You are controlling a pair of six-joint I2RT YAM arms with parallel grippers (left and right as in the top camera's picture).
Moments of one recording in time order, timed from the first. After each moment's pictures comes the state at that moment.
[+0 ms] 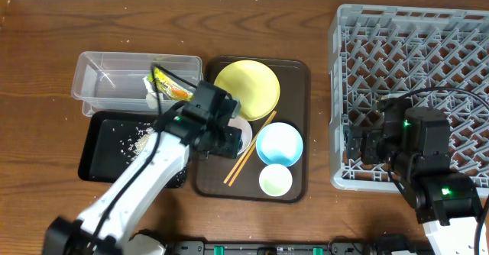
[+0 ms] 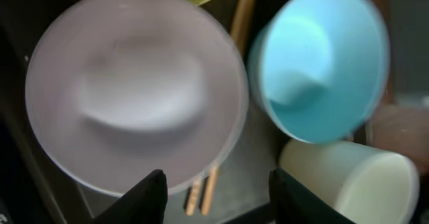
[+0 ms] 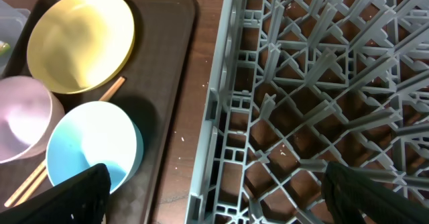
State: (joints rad) left arm -0.45 1.39 0.95 -0.79 0.28 -0.21; right arm 0.11 0.88 0.84 -0.79 -0.10 0.12
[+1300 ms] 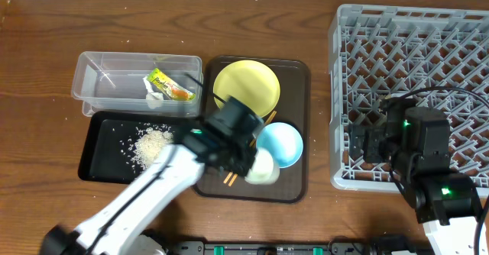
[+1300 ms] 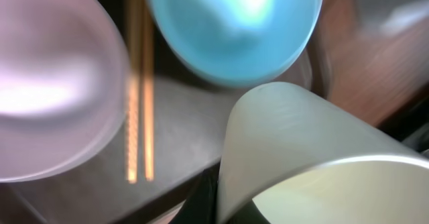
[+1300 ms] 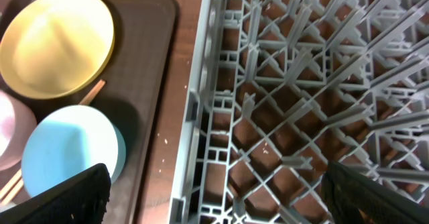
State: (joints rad) left arm -0.60 1.36 0.98 -0.87 0.32 -0.23; right arm 0.11 0.88 0.84 -0.78 -0.04 0.12
